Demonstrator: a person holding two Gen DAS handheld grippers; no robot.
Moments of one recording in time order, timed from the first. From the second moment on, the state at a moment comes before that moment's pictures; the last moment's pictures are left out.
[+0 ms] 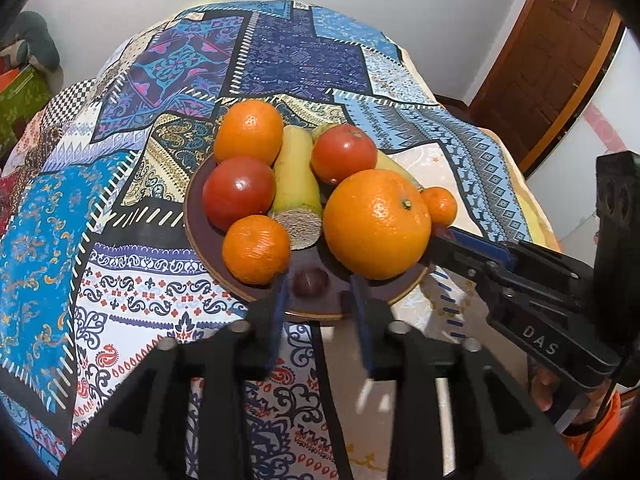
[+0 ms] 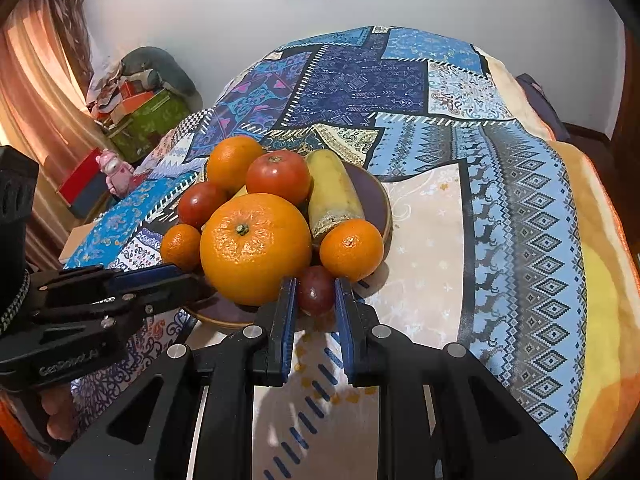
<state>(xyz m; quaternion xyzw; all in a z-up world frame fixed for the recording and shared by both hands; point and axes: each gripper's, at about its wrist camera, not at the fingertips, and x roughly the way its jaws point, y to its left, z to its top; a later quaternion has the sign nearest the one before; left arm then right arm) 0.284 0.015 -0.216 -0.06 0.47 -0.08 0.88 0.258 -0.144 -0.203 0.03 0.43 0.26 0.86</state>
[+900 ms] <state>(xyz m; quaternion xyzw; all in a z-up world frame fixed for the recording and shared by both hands) 0.142 0.025 -0.024 -0.04 0.22 -0.04 0.97 0.156 -0.174 -0.042 0.03 0.25 0.27 0.93</state>
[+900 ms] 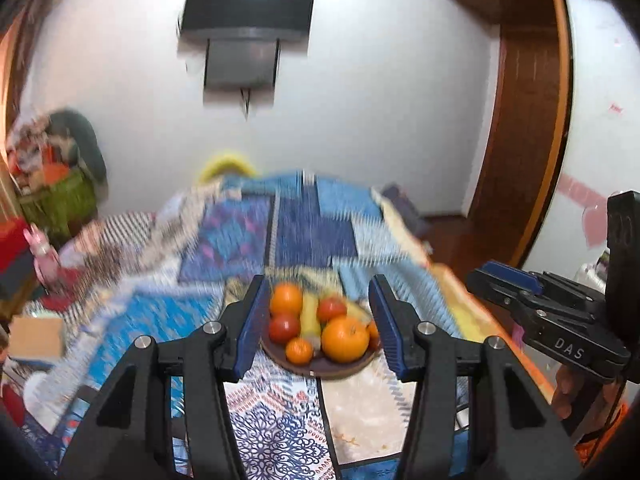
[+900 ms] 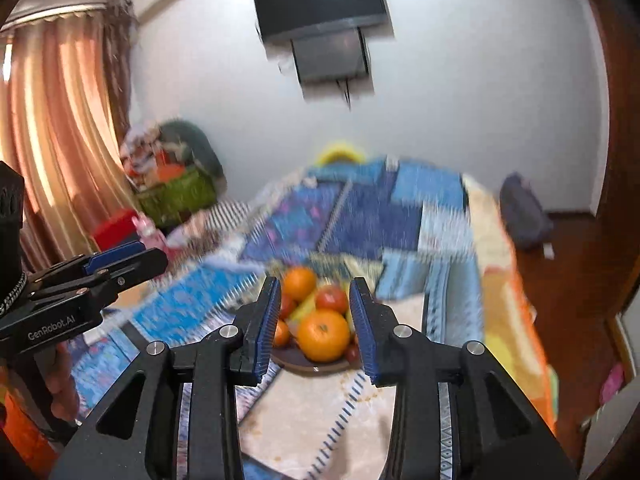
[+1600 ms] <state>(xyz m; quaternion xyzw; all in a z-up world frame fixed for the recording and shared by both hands) 0.017 0.023 0.040 -0.01 0.08 -0.02 1.00 0.045 -0.177 0.028 0.02 0.10 0.25 0.96</state>
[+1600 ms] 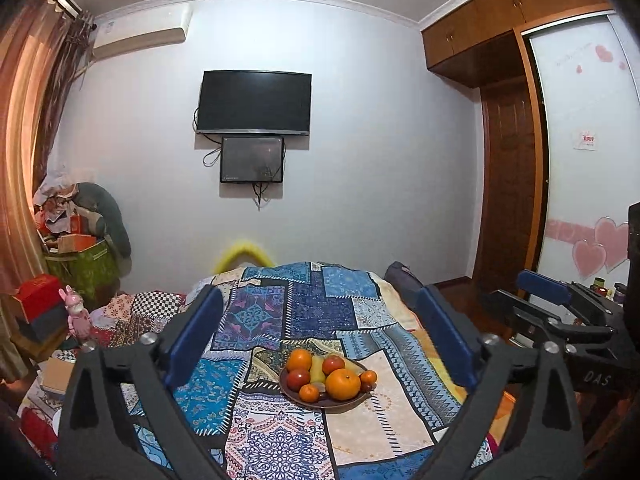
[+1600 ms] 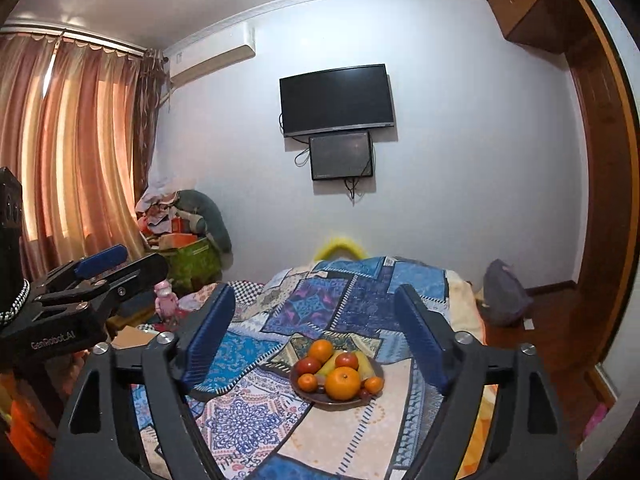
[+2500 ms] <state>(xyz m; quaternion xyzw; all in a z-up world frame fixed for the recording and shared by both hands) 0.001 0.015 0.038 -0.01 0.08 -0.02 1.00 0.020 -0.184 0.026 0.02 0.08 0.21 0.98</state>
